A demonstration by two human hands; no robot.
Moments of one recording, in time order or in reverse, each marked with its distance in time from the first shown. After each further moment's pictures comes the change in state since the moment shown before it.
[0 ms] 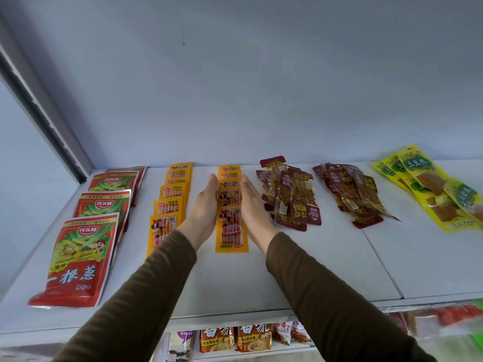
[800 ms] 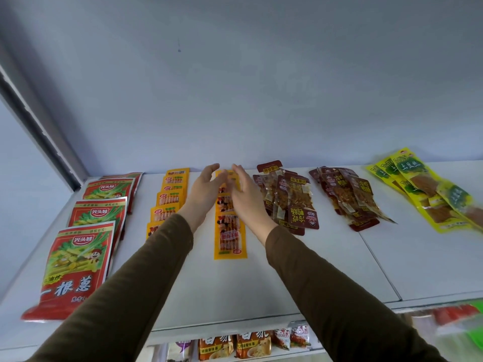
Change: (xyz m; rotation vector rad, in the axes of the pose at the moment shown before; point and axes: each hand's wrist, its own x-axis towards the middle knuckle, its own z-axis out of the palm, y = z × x) left_hand 0.020 0.041 0.000 0.287 0.057 0.179; right_hand 0.023 -0.020 -0.001 -0.406 0.042 -0.307
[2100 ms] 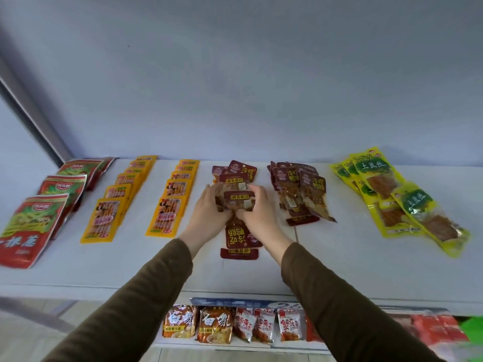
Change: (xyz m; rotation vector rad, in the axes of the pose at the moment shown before) left_hand -0.084 -0.005 0.165 0.461 0.107 0.031; right_hand -0.060 0.089 -0.164 -0.100 -0.085 0.119
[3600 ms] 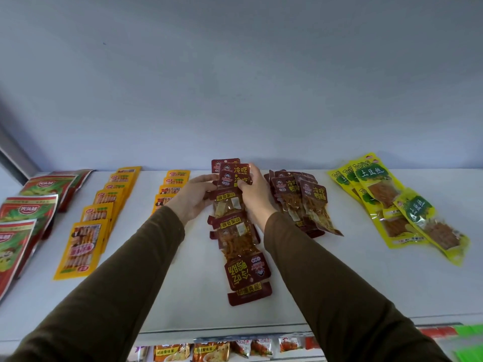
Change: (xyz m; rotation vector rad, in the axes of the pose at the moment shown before) left_hand 0.122 -0.010 -0.026 -0.857 -0.213 -0.381; right_hand 0.111 -0.008 0.015 0.428 0.107 0.133
